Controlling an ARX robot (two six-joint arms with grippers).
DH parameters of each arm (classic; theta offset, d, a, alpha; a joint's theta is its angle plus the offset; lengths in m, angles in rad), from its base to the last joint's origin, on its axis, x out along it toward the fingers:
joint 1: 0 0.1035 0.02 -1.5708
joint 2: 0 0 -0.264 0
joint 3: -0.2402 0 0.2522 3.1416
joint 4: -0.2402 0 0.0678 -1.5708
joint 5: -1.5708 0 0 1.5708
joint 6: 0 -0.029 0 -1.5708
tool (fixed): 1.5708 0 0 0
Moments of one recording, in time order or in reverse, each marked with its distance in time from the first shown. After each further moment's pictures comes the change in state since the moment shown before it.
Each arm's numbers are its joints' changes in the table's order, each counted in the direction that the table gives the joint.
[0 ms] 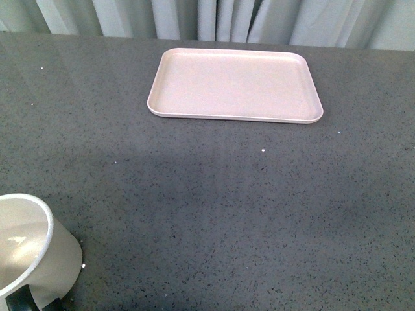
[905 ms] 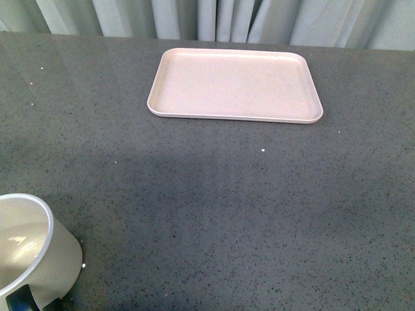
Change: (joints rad) left arm -0.054 0.435 -0.102 0.056 -0.011 -0.334; right arm 0.000 0.000 0.000 0.000 0.000 0.000
